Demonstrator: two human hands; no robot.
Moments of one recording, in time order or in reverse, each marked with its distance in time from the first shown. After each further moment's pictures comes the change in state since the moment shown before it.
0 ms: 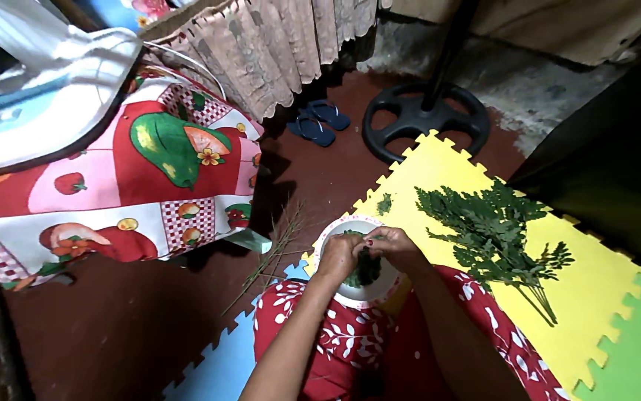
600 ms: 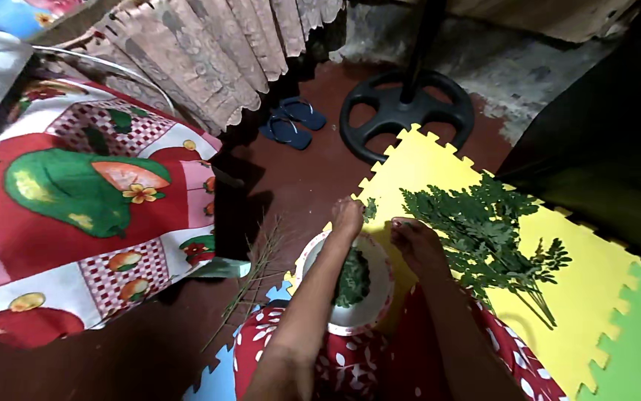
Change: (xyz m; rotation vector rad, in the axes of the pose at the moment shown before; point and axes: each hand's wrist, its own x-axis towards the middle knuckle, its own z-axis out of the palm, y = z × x) left_hand 0.165 -0.009 0.035 0.086 -0.107 -0.192; right_hand 0.014 -0.019 -0.043 0.303 0.599 -0.001
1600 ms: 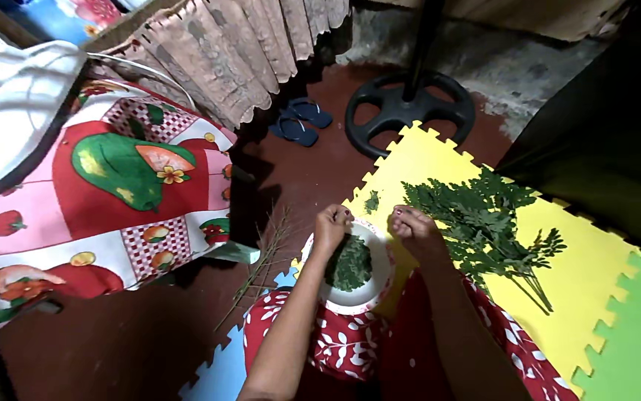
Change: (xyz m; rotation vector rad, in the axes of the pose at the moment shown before) left_hand -0.096 -0.011 -0.016 -0.537 0.326 0.001; right_hand -0.006 0.004 -0.010 0.094 -0.178 -0.069
